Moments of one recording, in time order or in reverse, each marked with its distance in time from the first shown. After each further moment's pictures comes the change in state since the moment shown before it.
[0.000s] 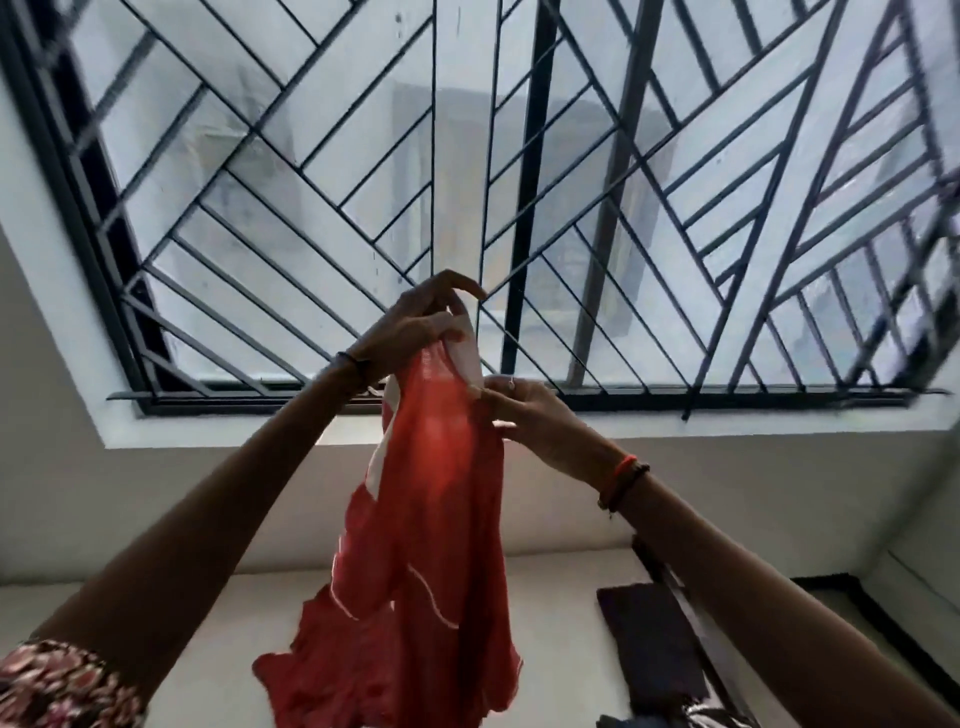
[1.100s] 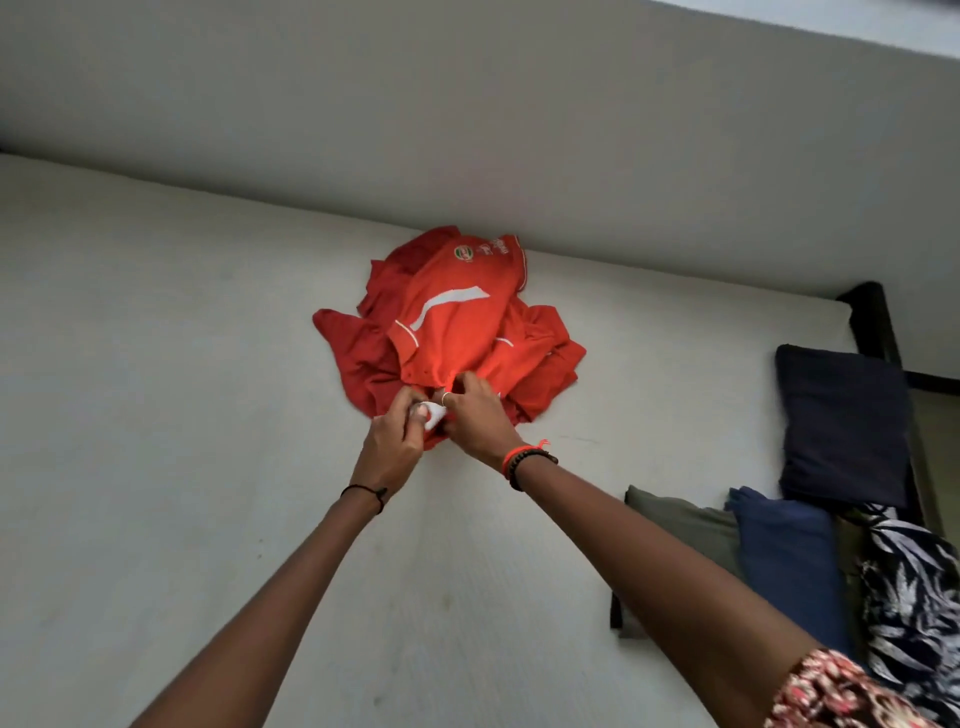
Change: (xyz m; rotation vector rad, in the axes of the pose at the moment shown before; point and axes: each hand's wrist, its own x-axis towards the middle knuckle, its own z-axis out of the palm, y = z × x) left_hand -0.427 -0.445 0.215 0.155 0.370 -0.968; right_hand 0.014 0.576 0.228 -0.816 -0.293 0.348
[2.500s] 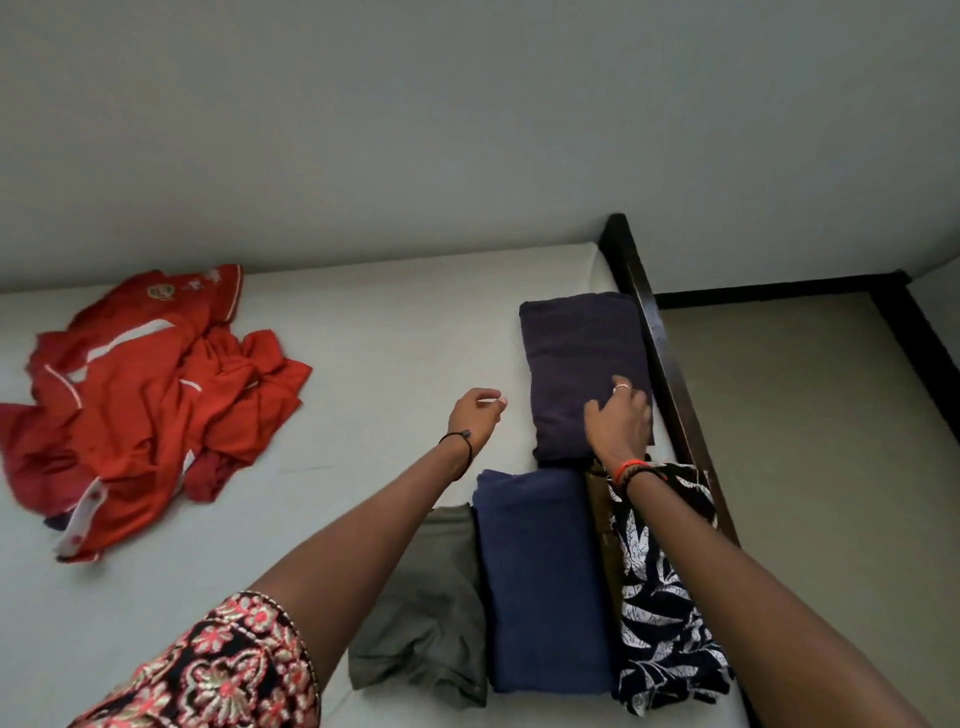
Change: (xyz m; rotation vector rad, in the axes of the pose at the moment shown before) left_hand 0.011 0.212 0.468 -0.182 -0.421 -0.430; right_hand -0.243 0.459 -0.174 0.246 0.555 0.972
